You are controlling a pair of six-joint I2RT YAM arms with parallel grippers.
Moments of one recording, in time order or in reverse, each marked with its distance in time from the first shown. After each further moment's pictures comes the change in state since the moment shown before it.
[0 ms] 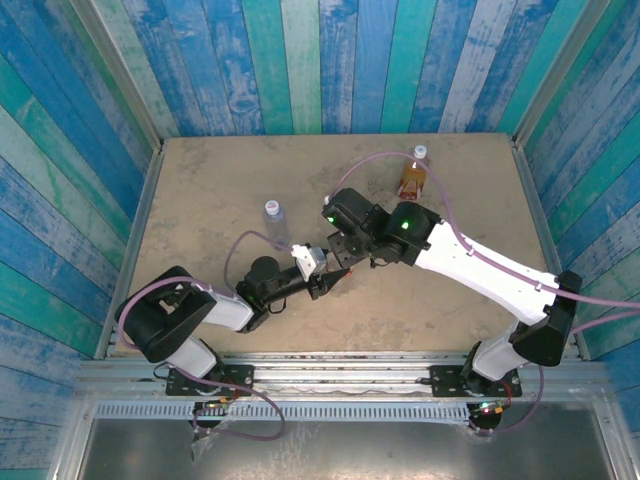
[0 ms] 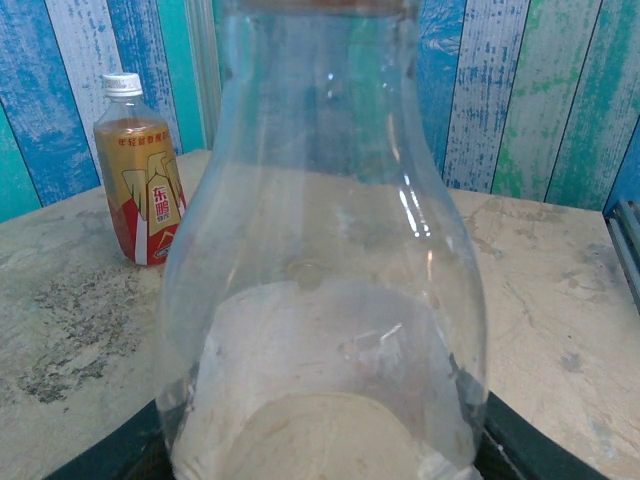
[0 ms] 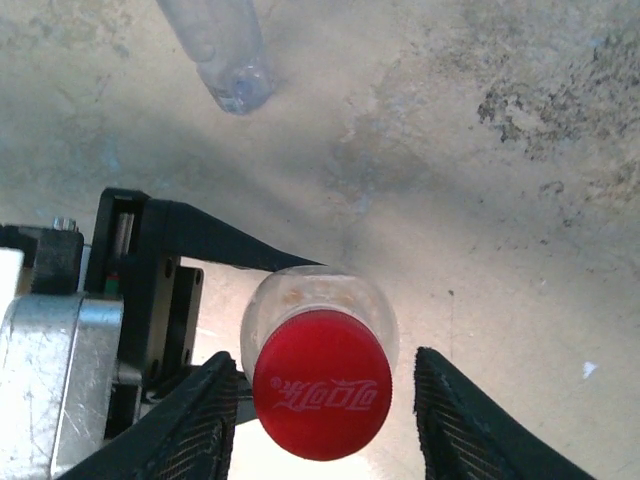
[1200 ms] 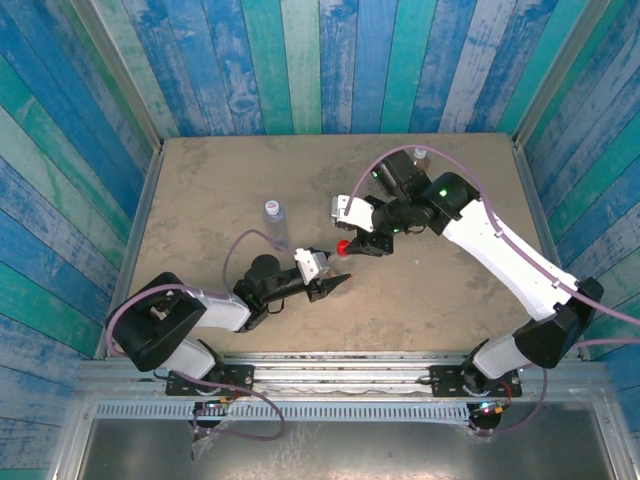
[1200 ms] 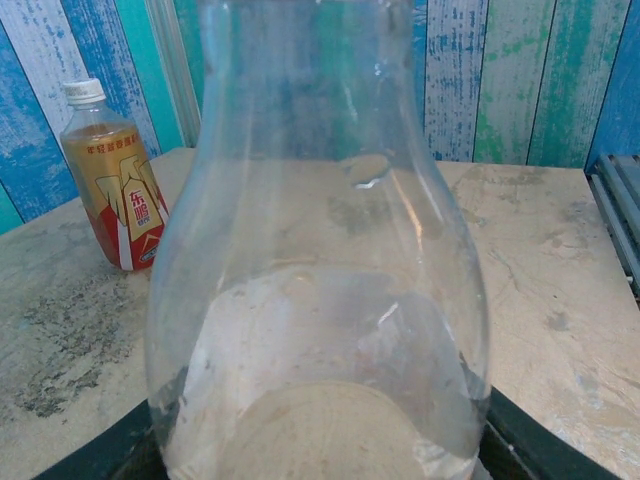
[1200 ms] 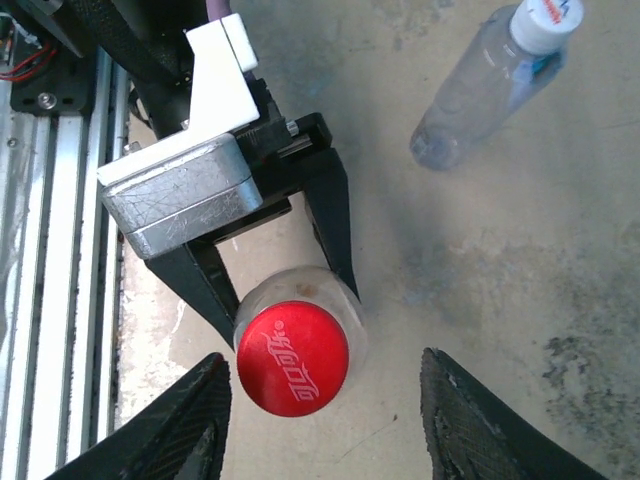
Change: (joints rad) left arm 0.000 -0.065 0.009 -0.122 0.057 0.115; right arm -0.301 -0.031 0.018 -0.037 -0.663 -1.117
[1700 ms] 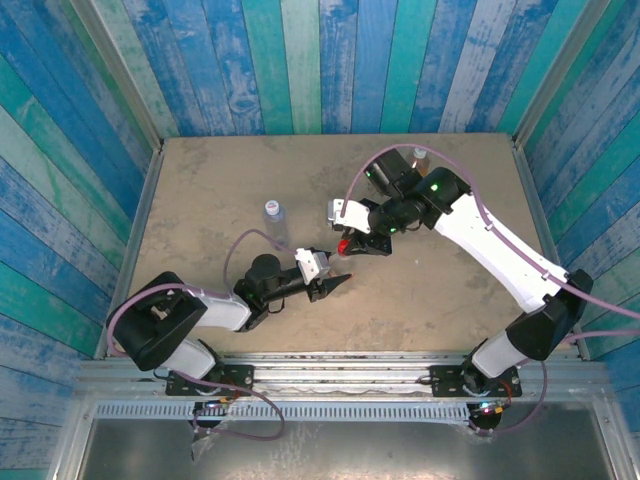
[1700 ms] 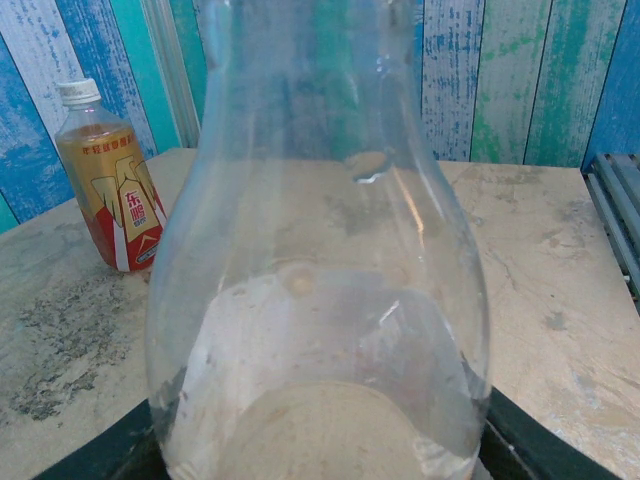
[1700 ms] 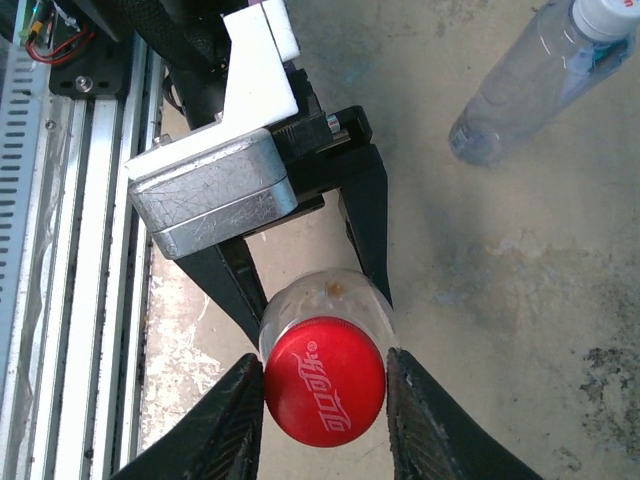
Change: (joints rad) left arm 0.000 0.006 0.005 -0.002 0.006 0.001; right arm 0.000 0.050 0.040 -0.065 -0.035 -0.034
